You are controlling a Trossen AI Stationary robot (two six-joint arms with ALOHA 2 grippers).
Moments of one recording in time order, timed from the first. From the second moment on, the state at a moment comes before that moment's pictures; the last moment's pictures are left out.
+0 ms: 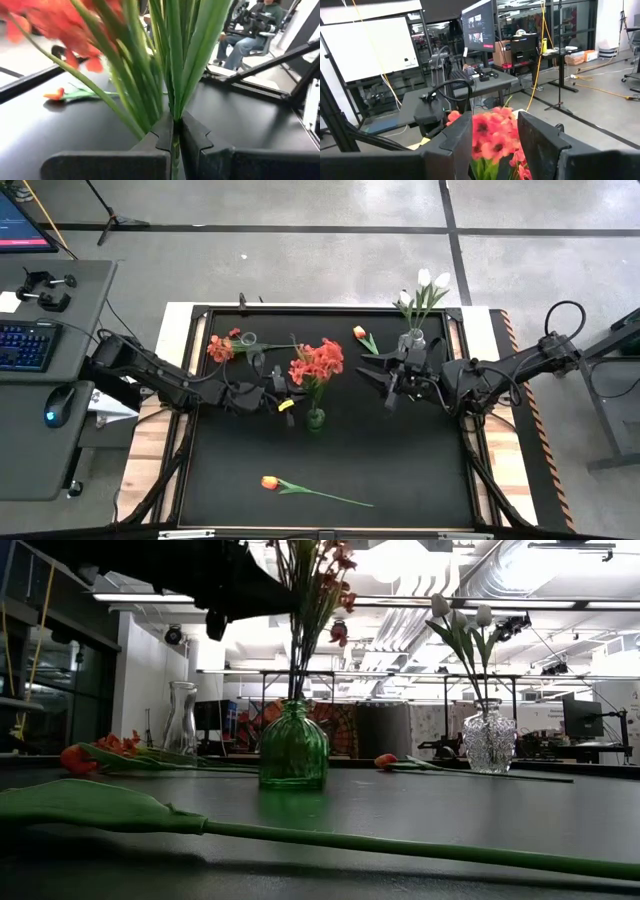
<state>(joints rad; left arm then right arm) -0.25 1.39 0.62 0.56 -0.51 -0.28 0.37 1.17 1.09 0.14 0.70 0.13</state>
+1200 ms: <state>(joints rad) -0.25 1.41 0.62 0.49 -0.50 -0.32 0.36 1.17 1.09 0.13 0.70 0.10</state>
